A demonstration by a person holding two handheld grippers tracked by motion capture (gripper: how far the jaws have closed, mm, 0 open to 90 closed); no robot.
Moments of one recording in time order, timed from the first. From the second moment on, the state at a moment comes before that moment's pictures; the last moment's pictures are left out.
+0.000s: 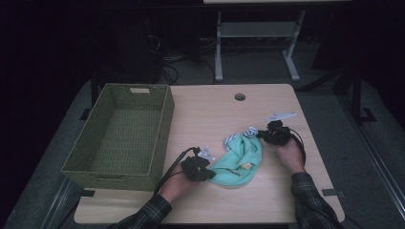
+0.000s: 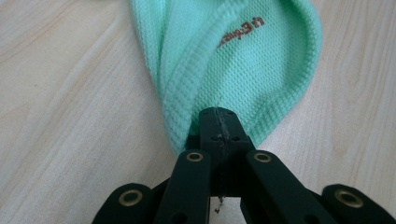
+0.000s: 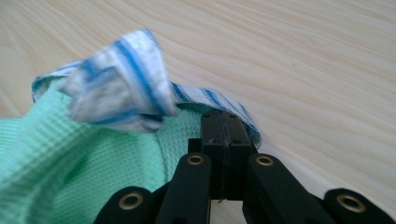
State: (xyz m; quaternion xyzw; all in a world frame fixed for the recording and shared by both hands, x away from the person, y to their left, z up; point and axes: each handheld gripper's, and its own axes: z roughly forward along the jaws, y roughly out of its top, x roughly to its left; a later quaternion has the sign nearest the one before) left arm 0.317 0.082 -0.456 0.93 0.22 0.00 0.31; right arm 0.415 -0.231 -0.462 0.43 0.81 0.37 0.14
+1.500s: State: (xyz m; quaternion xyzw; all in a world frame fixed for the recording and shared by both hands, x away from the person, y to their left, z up) left arm 0.316 0.082 -0.456 0.92 0.23 0.00 0.31; right arm 0.399 -0.173 -0.406 0.35 0.84 0.40 0.10
